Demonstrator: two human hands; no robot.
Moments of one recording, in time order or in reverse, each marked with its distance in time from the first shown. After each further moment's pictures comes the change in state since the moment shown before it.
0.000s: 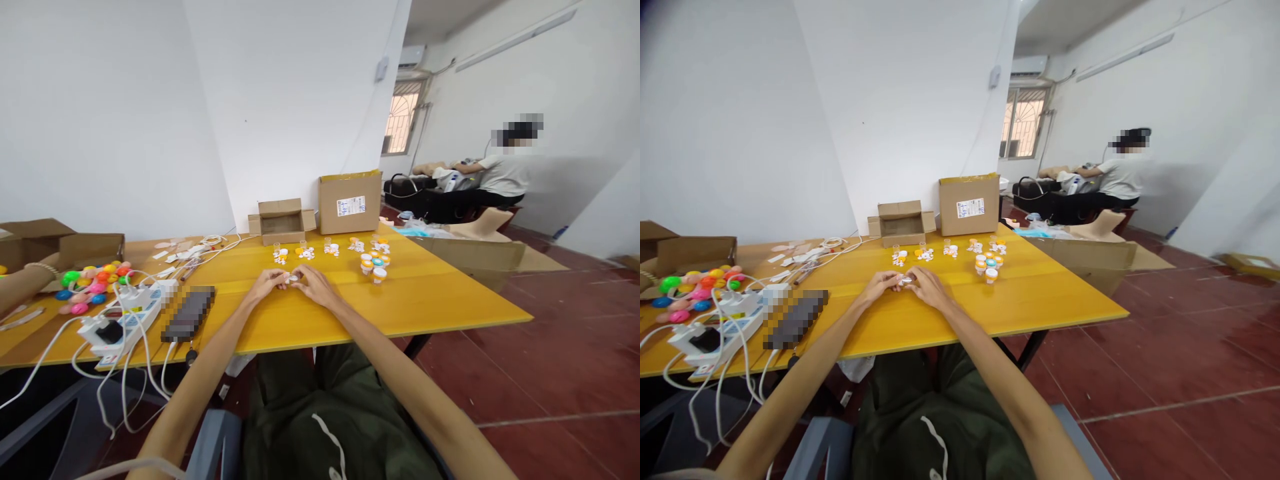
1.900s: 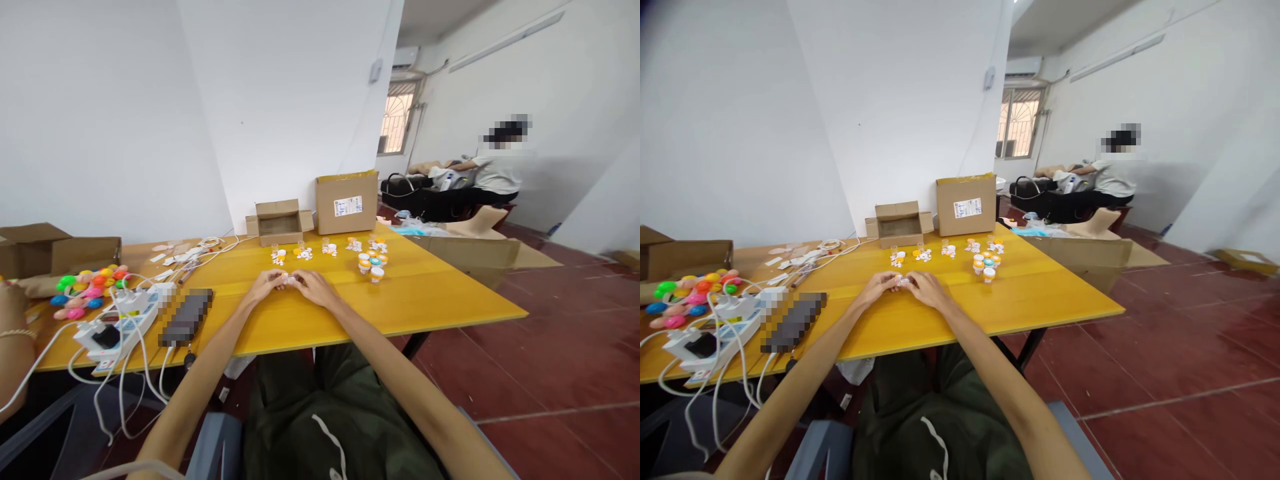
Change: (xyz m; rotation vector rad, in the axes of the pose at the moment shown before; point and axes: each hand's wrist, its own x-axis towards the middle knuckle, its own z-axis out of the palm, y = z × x) left_hand 0.001 -0.003 0.000 -0.005 -0.006 0.043; right_hand 0.001 -0.009 -0.002 -0.080 -0.073 0.124
